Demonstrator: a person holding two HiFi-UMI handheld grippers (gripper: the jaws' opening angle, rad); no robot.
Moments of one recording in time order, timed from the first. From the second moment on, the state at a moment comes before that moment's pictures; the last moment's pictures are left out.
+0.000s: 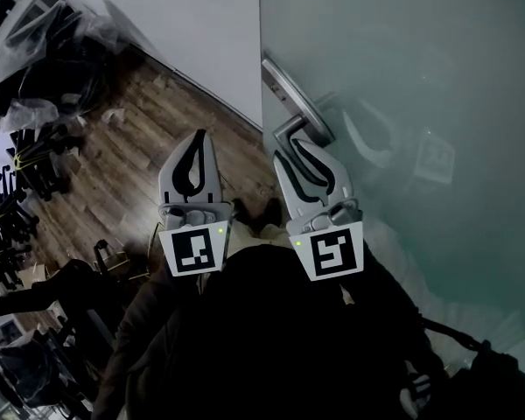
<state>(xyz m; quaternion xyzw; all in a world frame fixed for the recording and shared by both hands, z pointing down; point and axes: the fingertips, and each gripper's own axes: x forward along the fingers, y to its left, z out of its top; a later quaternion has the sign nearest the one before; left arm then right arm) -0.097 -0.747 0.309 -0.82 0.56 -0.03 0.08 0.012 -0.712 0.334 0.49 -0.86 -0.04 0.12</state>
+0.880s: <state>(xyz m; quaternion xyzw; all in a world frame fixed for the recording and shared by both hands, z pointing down) -0.077 -0.749 0.312 -0.83 0.56 -0.04 0.08 0.014 -0.713 0.351 0.48 -0.86 0.04 0.14</state>
